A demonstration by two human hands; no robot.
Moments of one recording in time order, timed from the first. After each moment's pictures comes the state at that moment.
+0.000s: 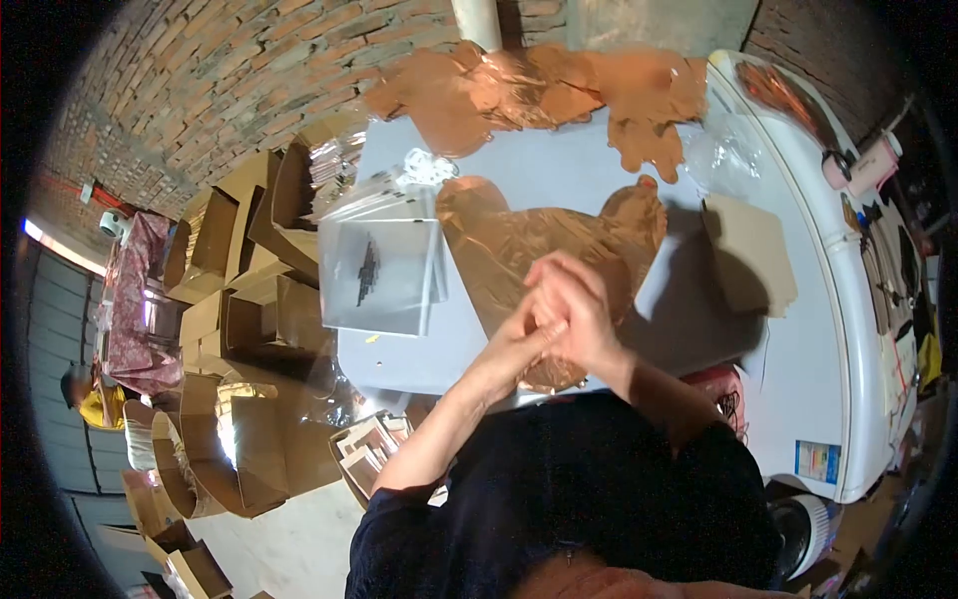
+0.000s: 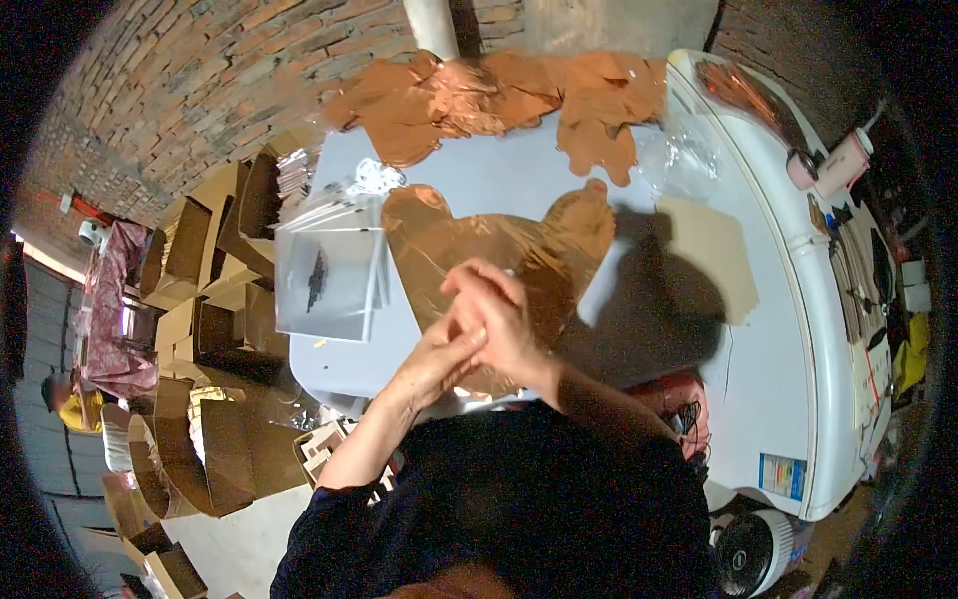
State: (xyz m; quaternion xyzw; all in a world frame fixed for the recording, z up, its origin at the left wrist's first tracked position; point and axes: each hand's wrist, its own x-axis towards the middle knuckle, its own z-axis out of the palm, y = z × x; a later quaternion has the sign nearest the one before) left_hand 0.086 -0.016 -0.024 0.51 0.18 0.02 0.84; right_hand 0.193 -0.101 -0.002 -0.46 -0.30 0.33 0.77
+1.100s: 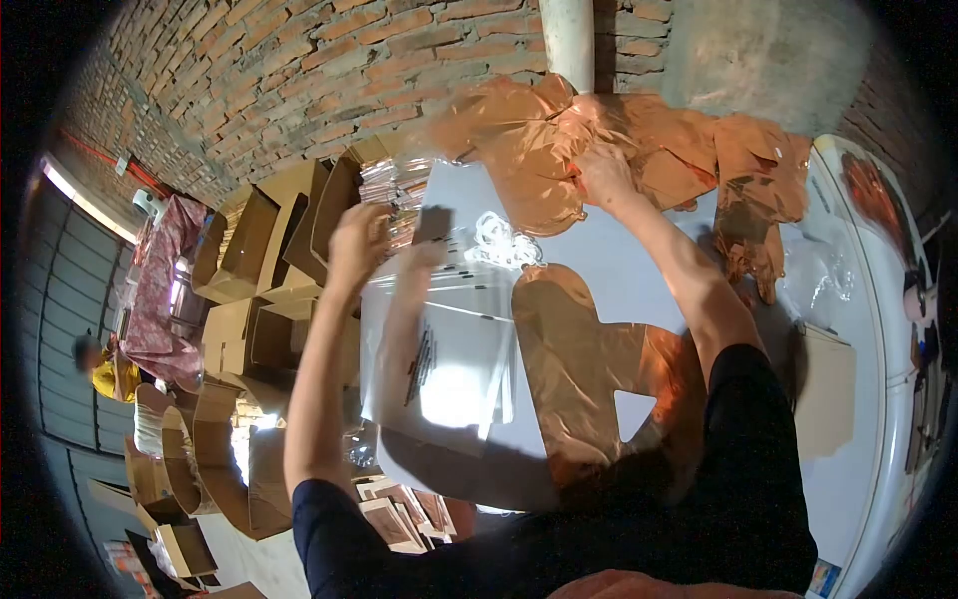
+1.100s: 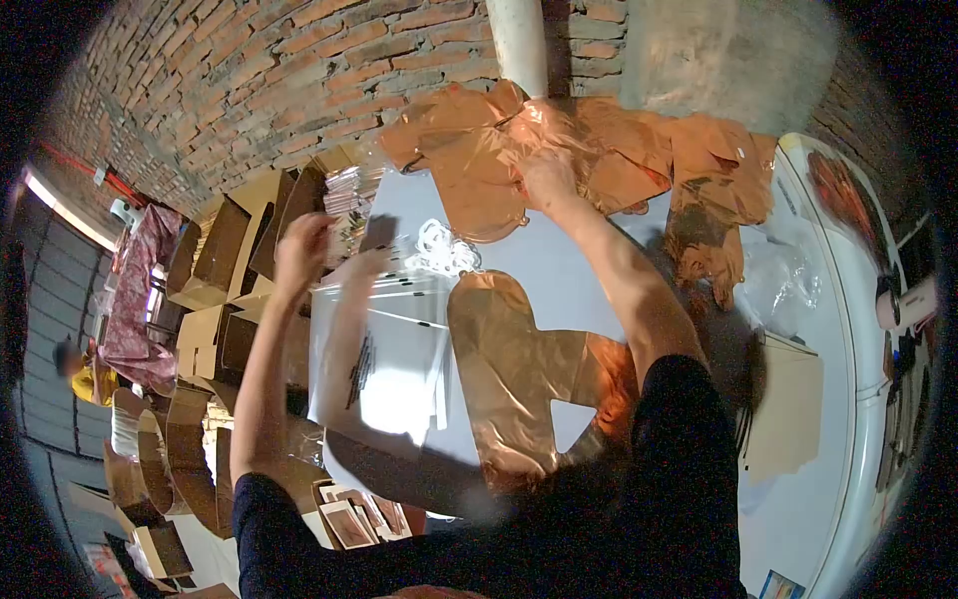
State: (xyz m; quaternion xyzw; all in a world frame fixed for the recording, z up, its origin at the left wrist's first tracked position) left_hand 0.105 0.399 -0.006 0.92 0.21 0.32 0.03; right_hand 0.508 0.221 -0.091 -0.77 -0.59 -0.18 0.16
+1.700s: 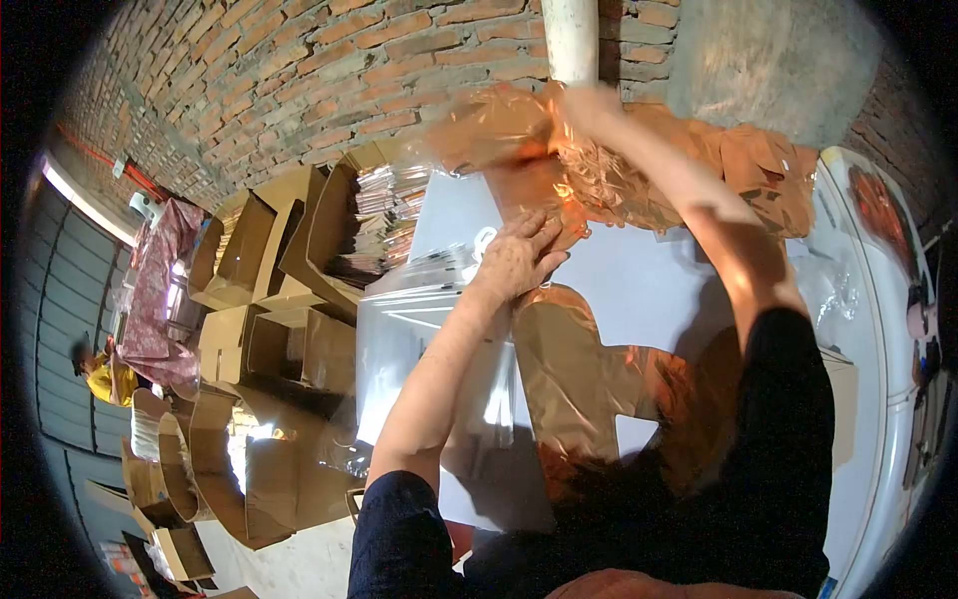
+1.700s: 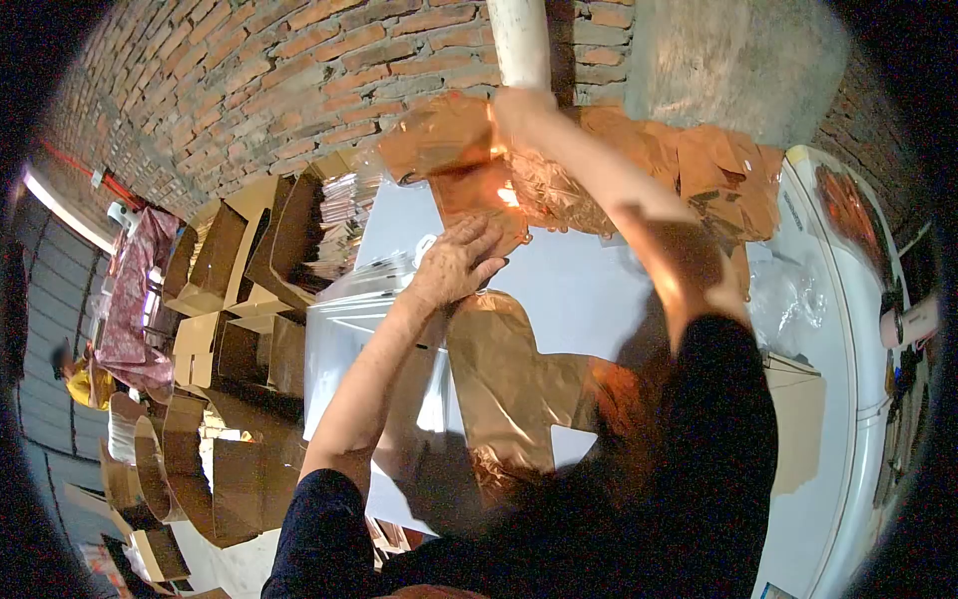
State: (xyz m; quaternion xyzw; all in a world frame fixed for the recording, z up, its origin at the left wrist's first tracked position) left_hand 0.275 0.304 -0.096 0.96 0.08 0.24 0.11; right_hand 0.532 0.293 0.040 -0.82 -0.55 -0.12 0.10
